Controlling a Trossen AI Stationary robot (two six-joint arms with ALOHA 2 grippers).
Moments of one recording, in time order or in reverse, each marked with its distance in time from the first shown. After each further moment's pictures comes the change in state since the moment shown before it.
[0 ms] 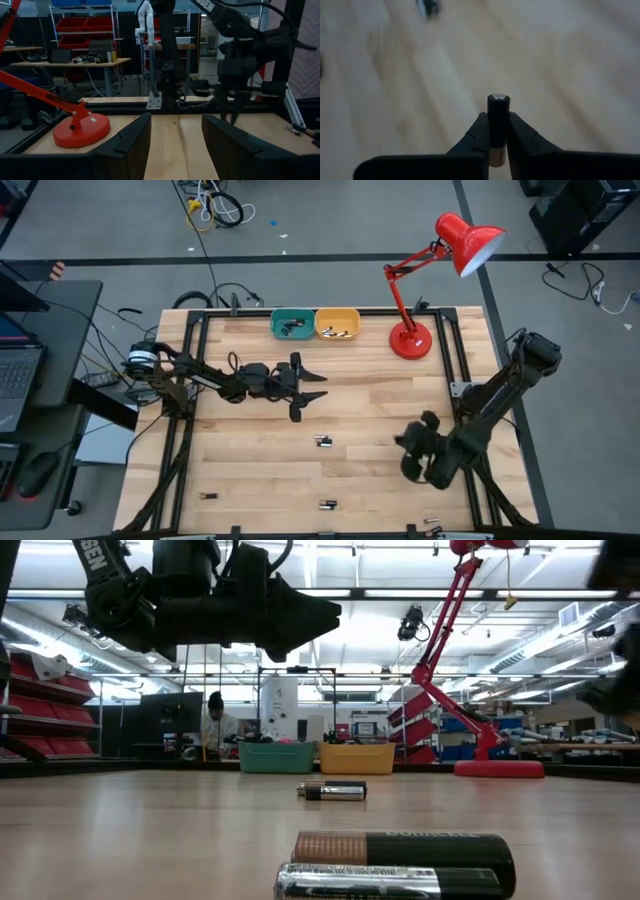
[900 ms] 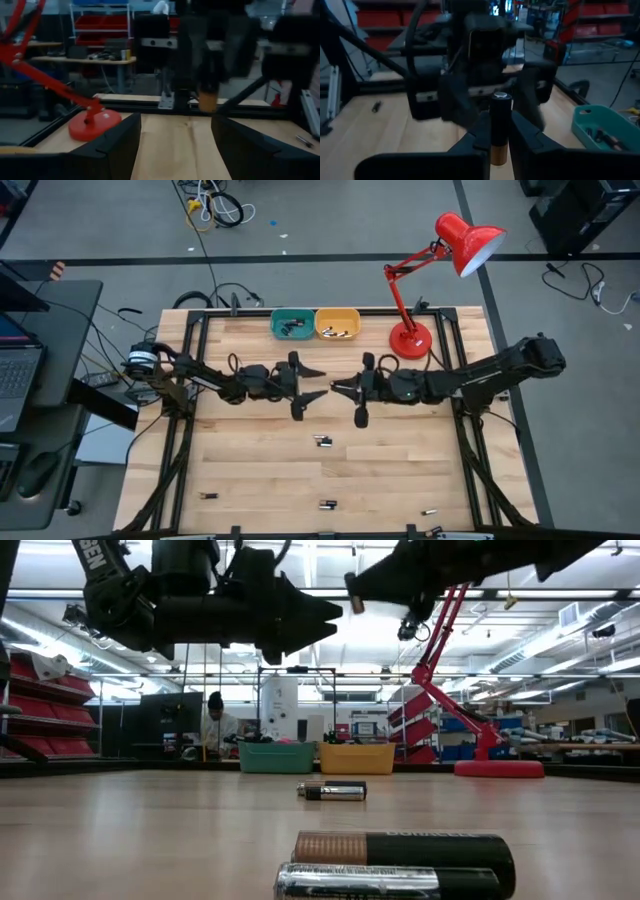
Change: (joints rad) left arm -0.013 0.000 0.002 0.000 -0.094 -0.030; right arm -0.721 -0.007 0.005 1.124 -0.347 -1.281
